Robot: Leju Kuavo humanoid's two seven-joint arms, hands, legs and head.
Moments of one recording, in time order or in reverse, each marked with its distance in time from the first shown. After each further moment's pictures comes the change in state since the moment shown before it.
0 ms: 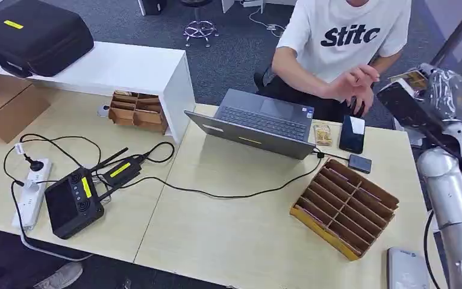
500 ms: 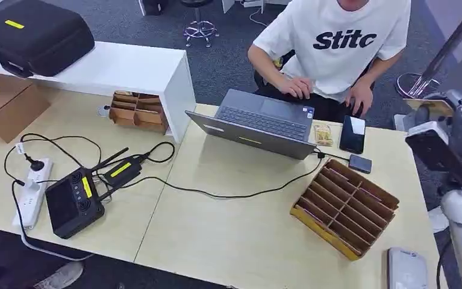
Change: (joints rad) left arm 0.029 0.014 0.004 0.000 0.040 -0.018 -0.036; right arm 0.322 -0.142 -0.106 -0.421 -0.156 -0.006 -0.097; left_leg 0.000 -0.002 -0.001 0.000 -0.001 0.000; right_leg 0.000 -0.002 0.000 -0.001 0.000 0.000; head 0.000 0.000
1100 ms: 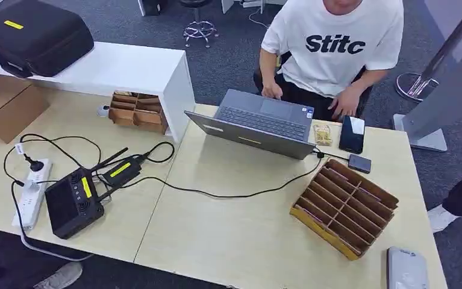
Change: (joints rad) left arm 0.009 0.002 0.033 0.000 0.024 0.003 -0.009; right arm 0.403 -0.079 -0.340 -0.299 -0.093 -0.030 -0.095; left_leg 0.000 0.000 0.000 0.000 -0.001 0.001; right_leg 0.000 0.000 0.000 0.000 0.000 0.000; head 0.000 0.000
